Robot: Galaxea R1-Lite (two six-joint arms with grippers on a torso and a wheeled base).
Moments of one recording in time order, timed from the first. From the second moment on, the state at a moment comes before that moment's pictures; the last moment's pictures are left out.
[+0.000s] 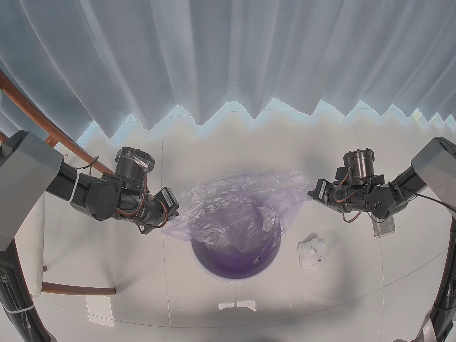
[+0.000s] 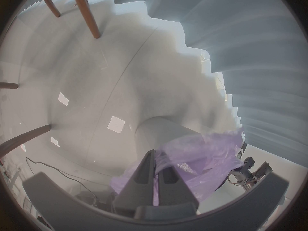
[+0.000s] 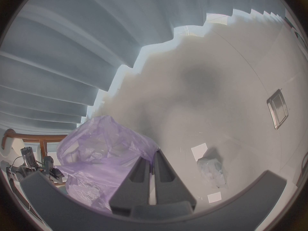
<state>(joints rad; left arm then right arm) -0.32 2.07 -1.14 -0.14 -0.17 -0.85 0.26 2.17 -1.12 -0.45 0.20 0.54</state>
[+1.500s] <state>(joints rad) -0.39 1.91 -1.04 -0.15 -0.16 -0.85 0.56 2.02 -1.22 -0.21 0.20 1.40</state>
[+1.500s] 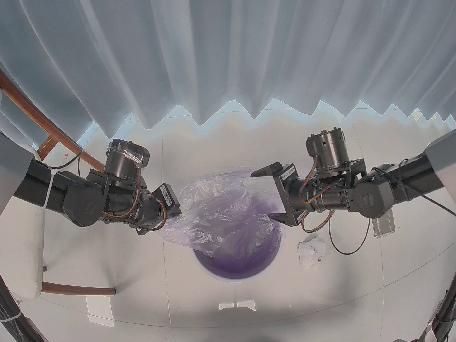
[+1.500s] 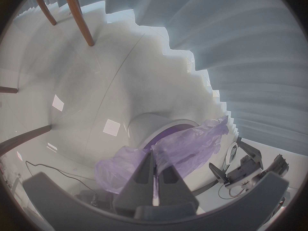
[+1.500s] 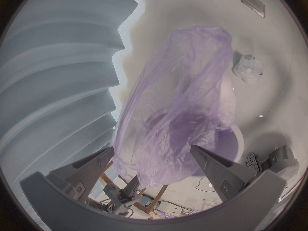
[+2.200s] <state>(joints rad) -0.39 1.88 -1.04 -0.15 -0.15 -0.84 0.59 2.12 -1.35 -0.05 0.17 1.41</state>
